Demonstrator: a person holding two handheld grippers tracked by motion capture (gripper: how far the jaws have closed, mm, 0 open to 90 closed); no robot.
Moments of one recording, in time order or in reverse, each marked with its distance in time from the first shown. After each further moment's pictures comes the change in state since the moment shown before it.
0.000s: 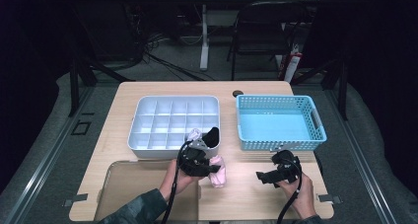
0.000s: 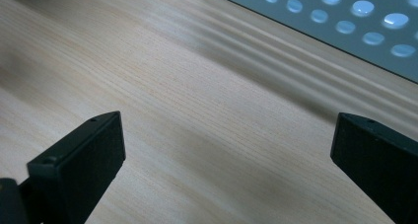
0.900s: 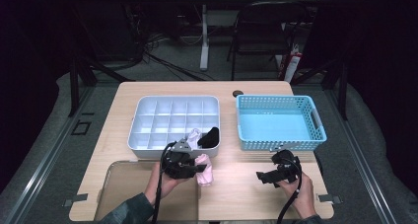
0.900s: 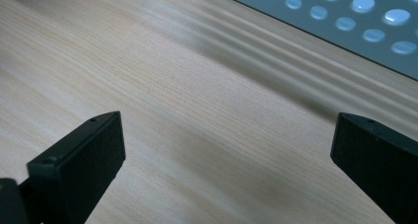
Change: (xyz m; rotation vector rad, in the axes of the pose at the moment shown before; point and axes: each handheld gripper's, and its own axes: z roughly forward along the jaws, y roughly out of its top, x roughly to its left) left arm 0.005 -0.022 -0.039 -0.051 0.080 -0.009; right arm -0.001 0.000 0.001 0.018 0.001 0.002
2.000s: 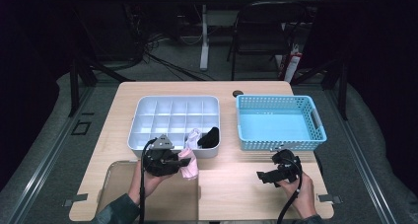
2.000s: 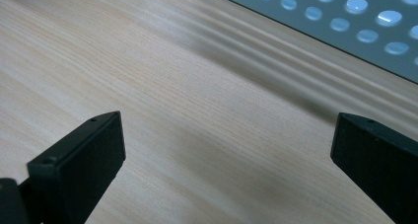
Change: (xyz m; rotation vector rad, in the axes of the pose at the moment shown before) left arm 0.016 -0.009 -0.042 -0.061 0.095 -0.024; right arm -0.001 0.000 0.000 -0.007 -0.006 0.003
